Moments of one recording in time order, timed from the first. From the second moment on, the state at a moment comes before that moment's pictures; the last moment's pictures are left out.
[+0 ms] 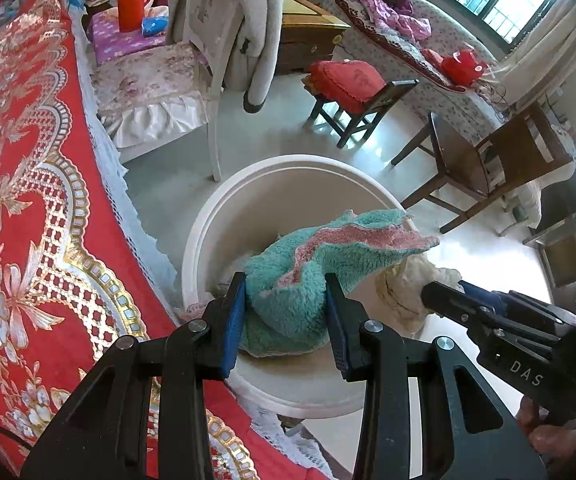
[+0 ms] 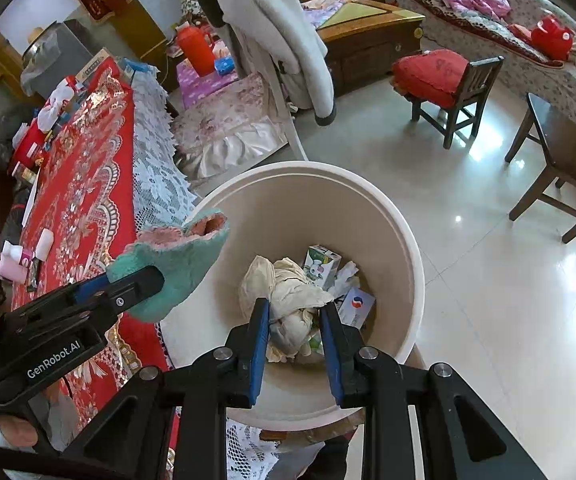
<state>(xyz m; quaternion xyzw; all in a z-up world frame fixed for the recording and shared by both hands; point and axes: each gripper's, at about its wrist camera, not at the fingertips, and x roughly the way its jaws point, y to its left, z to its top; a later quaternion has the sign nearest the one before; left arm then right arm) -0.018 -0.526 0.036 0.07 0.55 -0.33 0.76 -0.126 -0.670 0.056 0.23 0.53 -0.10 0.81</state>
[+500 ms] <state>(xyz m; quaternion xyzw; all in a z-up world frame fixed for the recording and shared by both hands) -0.016 -0.526 0.029 0.04 0.58 -0.34 0.74 -0.118 -0.671 0.046 0.23 0.54 -0.10 0.80</state>
